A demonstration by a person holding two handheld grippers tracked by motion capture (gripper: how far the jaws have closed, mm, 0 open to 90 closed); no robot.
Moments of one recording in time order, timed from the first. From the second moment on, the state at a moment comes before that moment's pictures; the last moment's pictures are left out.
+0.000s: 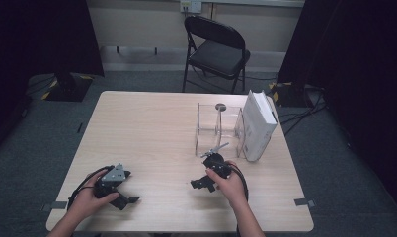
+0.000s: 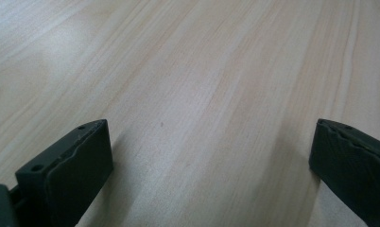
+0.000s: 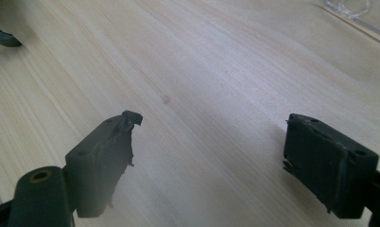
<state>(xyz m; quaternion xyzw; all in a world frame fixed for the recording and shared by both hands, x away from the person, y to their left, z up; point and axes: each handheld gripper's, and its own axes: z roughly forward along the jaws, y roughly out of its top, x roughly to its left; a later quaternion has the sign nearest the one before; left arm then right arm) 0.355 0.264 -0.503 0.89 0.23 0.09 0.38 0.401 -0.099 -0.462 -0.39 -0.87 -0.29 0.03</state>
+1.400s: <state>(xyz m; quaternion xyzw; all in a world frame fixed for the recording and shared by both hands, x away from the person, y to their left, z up) 0.355 0.264 -0.503 0.89 0.23 0.09 0.38 0.376 -0.070 -0.494 -0.30 -0.88 -0.35 -0.11</state>
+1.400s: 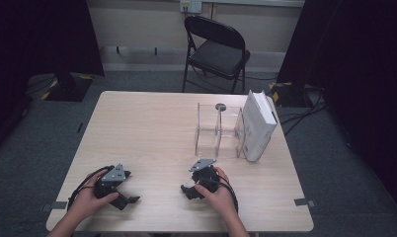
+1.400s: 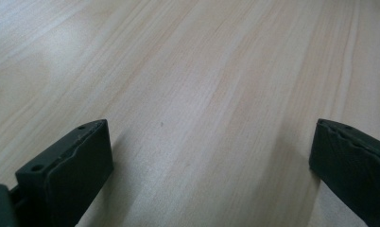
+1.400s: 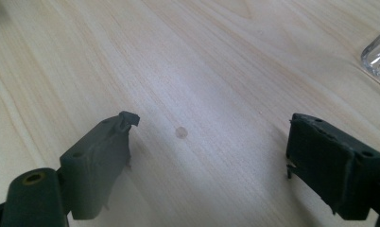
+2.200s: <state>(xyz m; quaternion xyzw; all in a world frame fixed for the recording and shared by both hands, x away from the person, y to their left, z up) 0.355 0.264 -0.503 0.89 0.23 0.09 0.38 0.371 -0.074 -0.502 -0.29 -0.87 -0.38 -0.13</state>
